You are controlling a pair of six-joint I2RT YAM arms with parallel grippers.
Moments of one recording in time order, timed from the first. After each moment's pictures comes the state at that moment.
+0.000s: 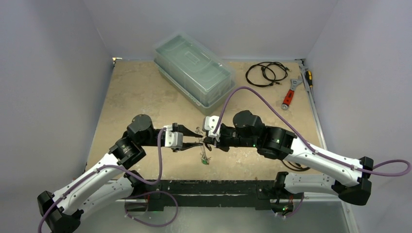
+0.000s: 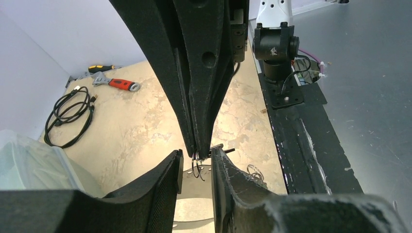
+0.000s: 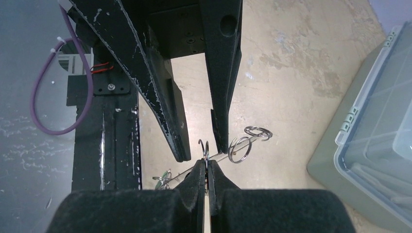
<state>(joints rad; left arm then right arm) -0.75 0.74 0.68 -0.01 0.81 0.34 1.13 1.05 1.09 -0.45 -0.17 -0.27</state>
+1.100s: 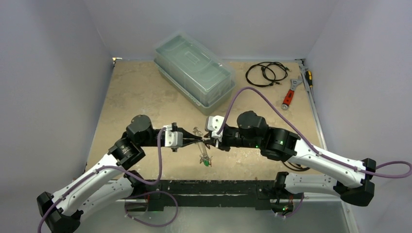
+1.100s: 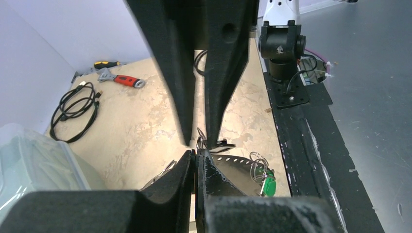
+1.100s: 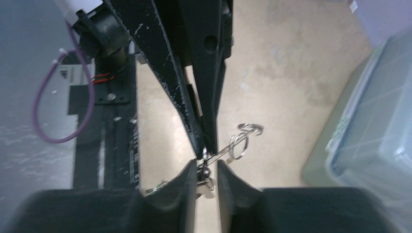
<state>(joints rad) -0.75 0.75 0.68 -0.01 0.79 0.34 1.14 1.03 1.09 -0.44 -0.17 -0.27</state>
